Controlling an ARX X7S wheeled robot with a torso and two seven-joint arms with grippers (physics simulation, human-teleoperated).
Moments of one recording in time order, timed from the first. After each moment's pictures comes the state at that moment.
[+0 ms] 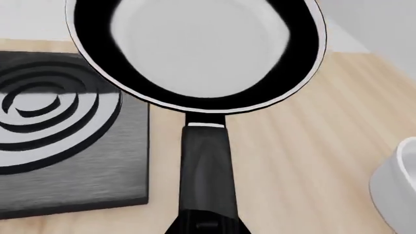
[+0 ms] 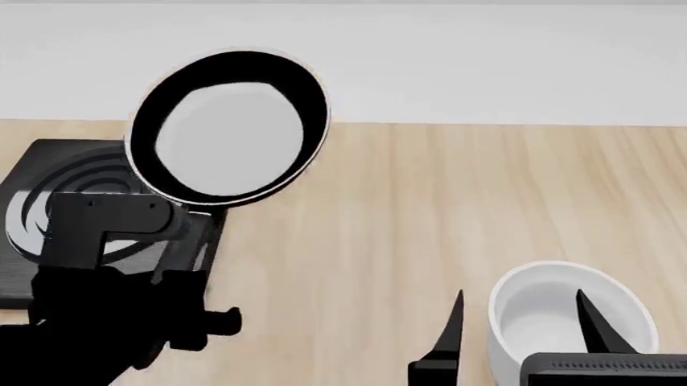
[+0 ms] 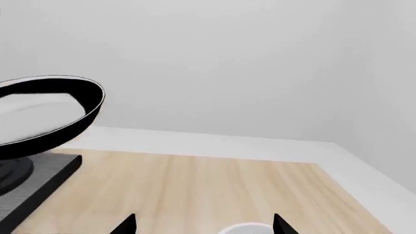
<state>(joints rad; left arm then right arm) -0.74 -0.32 0.27 0.25 -1.32 -1.15 -0.88 0.08 0.31 -0.01 -0.84 0.33 0.81 0.29</state>
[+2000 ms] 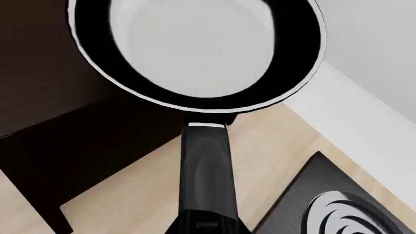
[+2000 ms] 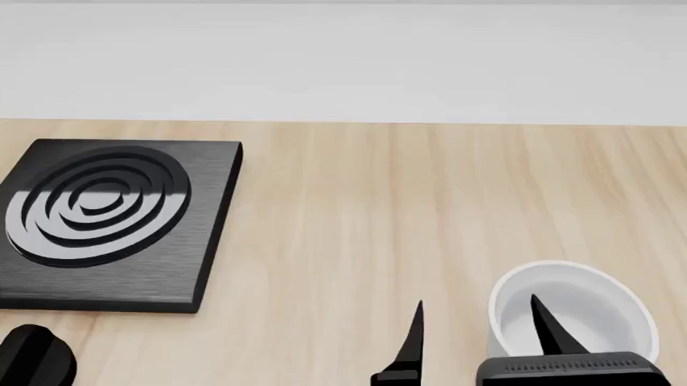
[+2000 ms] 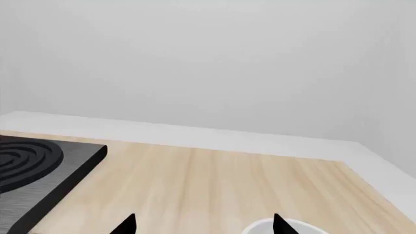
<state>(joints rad) -1.18 -0.96 0.03 -0.53 -1.29 -1.08 -0.80 0.08 0.33 -0.11 -0.79 0.34 0.75 0.31</state>
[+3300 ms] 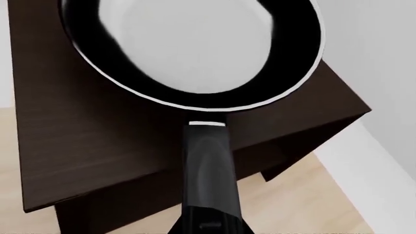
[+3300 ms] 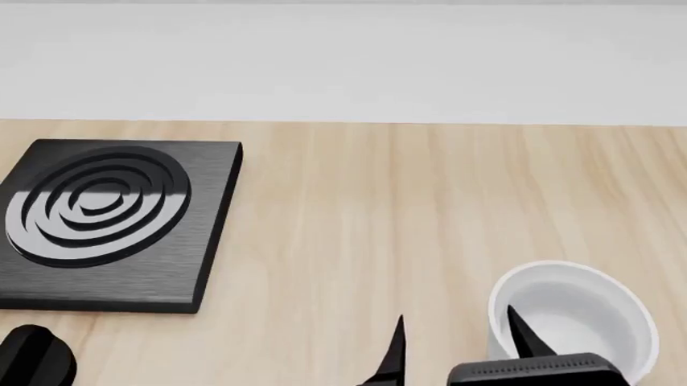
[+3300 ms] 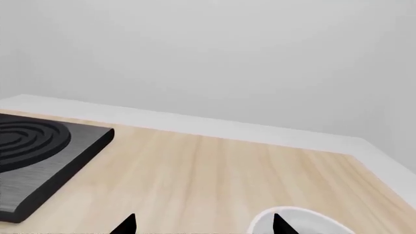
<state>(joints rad) -1.46 -0.89 0.19 -1.10 -0.95 -0.68 -0.55 0.09 0.34 -0.20 -0.73 0.32 0.73 0.34</state>
